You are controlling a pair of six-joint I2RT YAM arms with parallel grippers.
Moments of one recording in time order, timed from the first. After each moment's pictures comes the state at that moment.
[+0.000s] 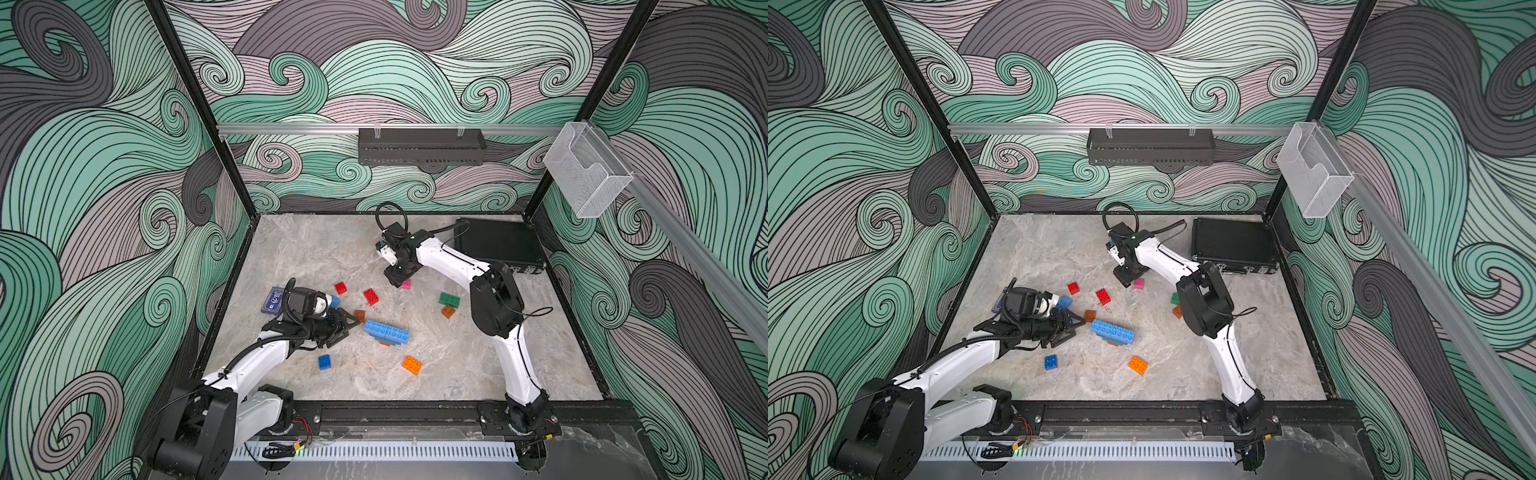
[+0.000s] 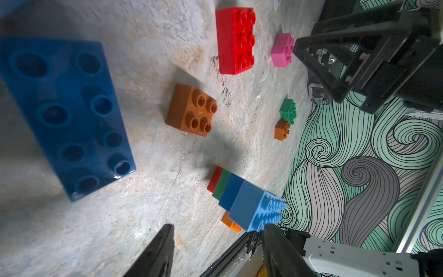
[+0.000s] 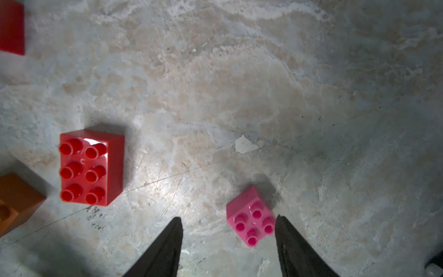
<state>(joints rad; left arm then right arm) -0.26 1.11 0.43 -0.23 0.66 -0.89 0.65 2.27 1.93 -0.96 0.02 -0.15</state>
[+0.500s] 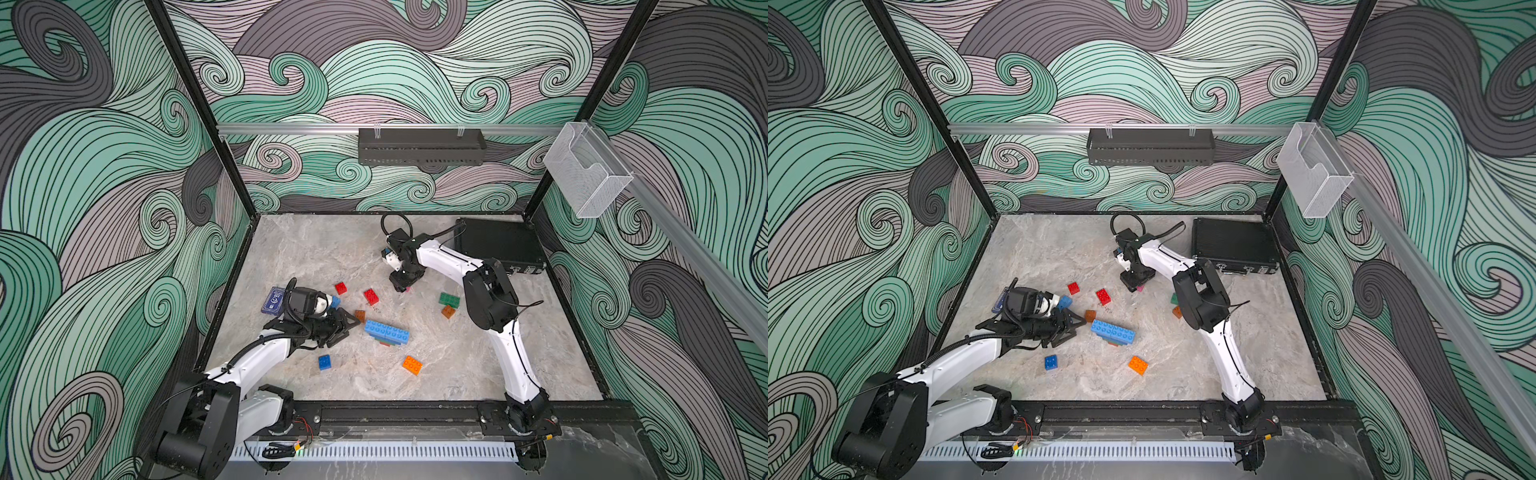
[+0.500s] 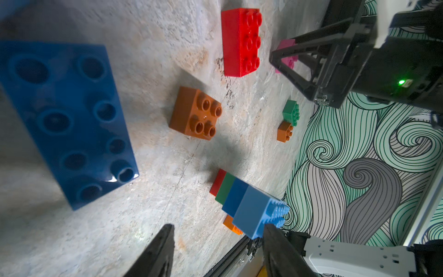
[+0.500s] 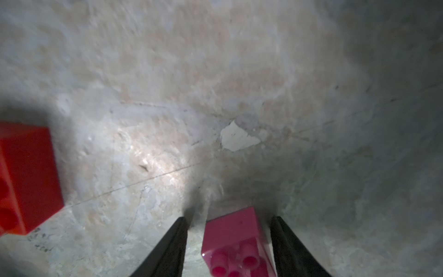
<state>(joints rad) -0.26 1.14 0.43 -0.21 0.66 -0.89 0.61 2.31 1.87 -0.96 -0.03 -0.13</state>
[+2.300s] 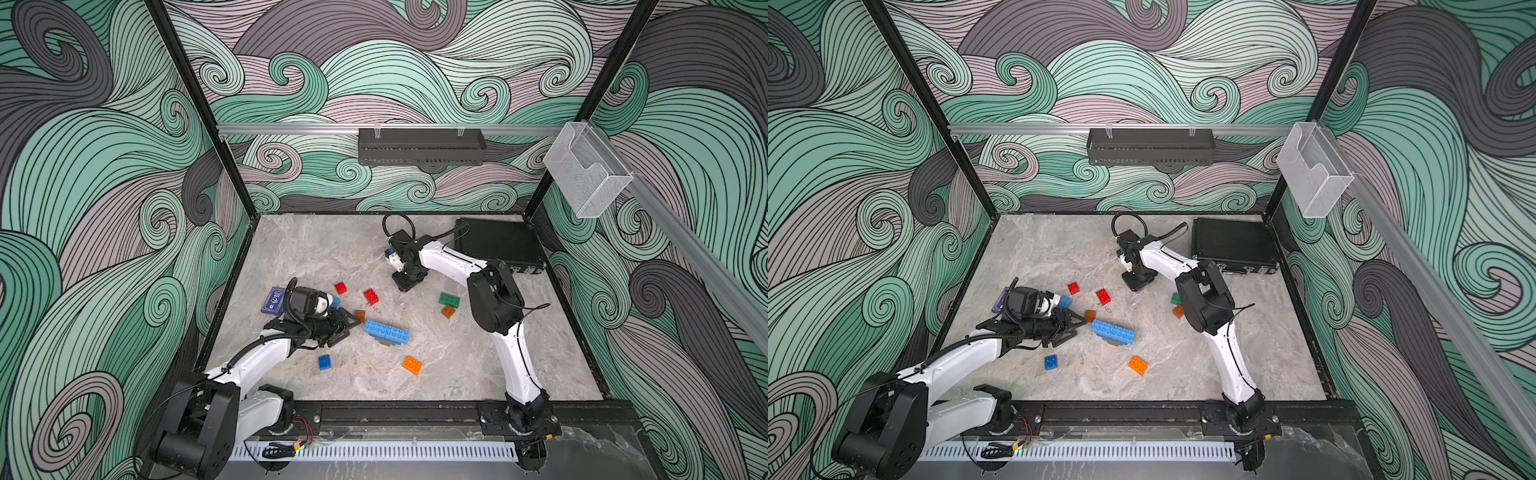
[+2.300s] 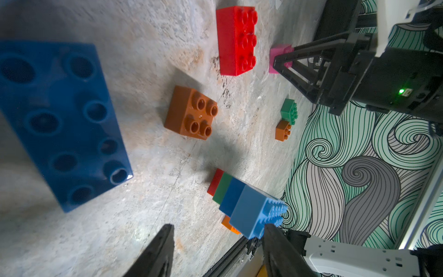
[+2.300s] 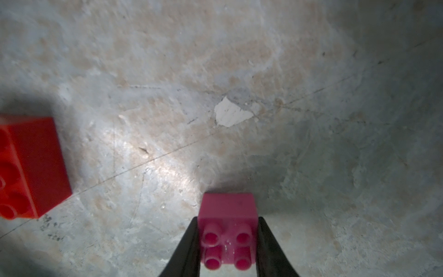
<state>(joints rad) -0.27 1.14 0.43 -0.20 0.67 -0.89 0.62 2.26 1.81 -0.95 -0.02 -0.07</state>
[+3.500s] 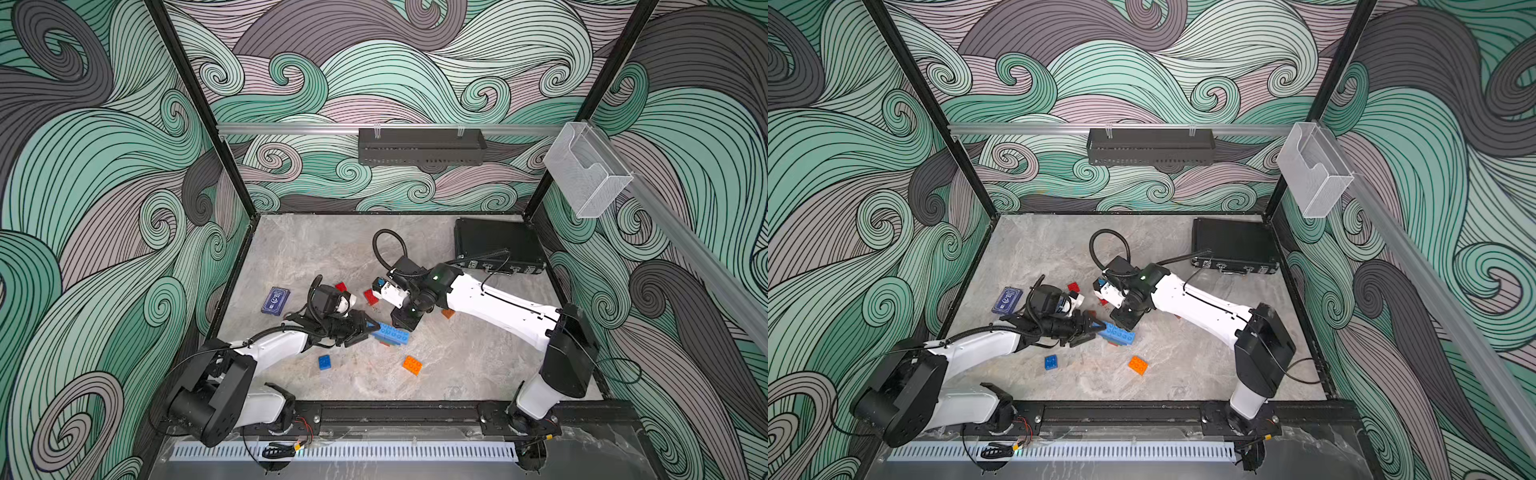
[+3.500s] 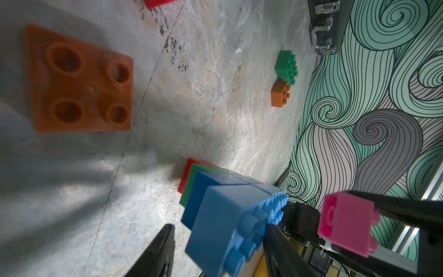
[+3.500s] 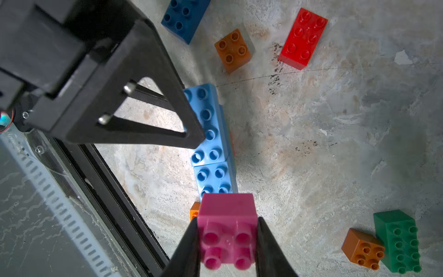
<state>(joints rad) -0.46 1.31 0.47 -0.03 0.68 -0.90 0.91 1.68 1.40 -0.97 -0.14 -0.11</state>
